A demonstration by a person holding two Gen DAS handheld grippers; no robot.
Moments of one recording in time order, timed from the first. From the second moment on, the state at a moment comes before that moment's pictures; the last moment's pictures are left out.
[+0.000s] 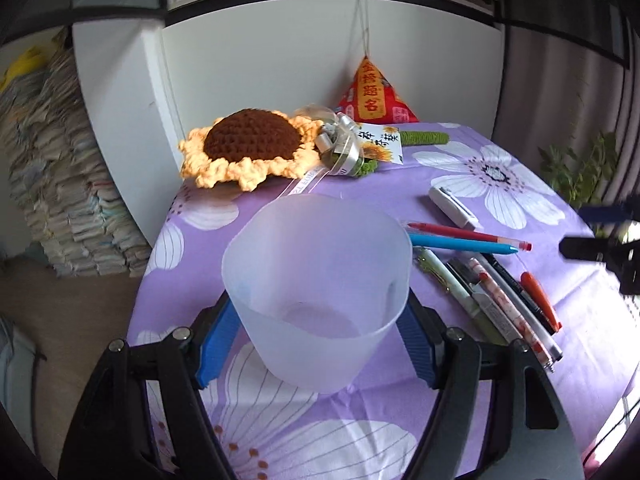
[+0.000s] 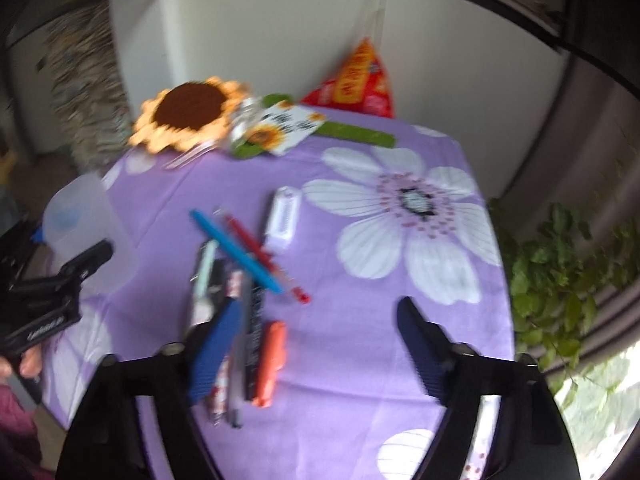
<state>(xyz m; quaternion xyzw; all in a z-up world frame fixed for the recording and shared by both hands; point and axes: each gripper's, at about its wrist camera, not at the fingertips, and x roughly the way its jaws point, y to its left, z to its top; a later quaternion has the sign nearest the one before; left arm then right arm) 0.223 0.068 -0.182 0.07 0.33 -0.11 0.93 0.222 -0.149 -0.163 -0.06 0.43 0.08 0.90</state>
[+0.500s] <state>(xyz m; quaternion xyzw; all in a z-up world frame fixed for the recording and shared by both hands) 0.213 0.066 -0.187 0.08 0.31 -0.11 0.94 0.232 -0.123 -0.184 -0.04 0.49 0.15 0.86</state>
